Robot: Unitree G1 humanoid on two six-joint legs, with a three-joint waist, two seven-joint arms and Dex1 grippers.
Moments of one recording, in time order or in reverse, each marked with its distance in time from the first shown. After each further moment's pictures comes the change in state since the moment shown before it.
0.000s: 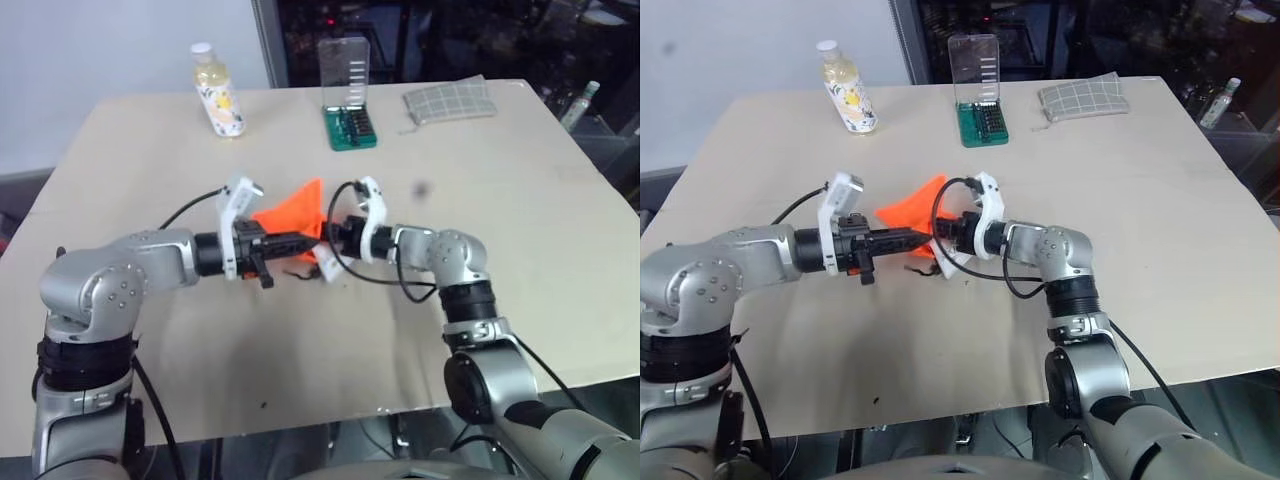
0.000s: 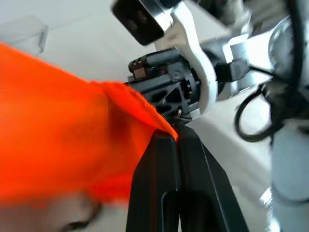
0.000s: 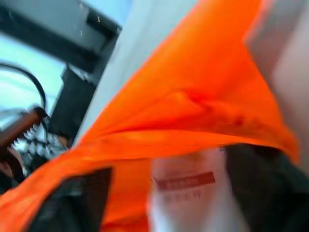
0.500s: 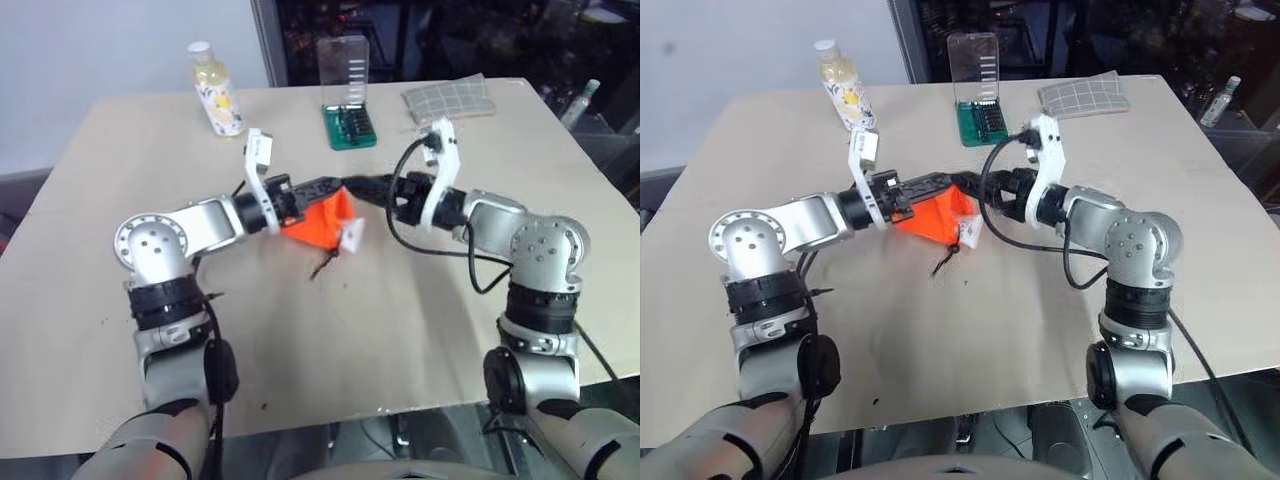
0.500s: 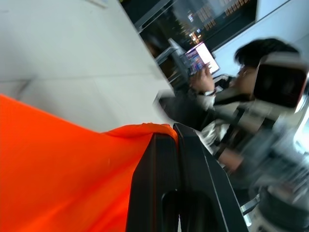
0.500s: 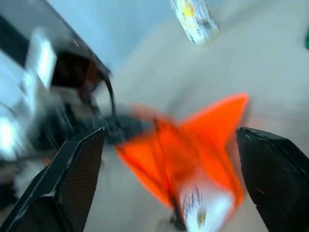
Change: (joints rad) left arm -0.313 -0.376 0.229 0.350 -0.165 0.142 0.431; right arm 0.077 -0.290 0.027 -0.568 0.138 0.134 -0.093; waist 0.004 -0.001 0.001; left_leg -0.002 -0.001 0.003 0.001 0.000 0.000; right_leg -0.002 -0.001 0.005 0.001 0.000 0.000
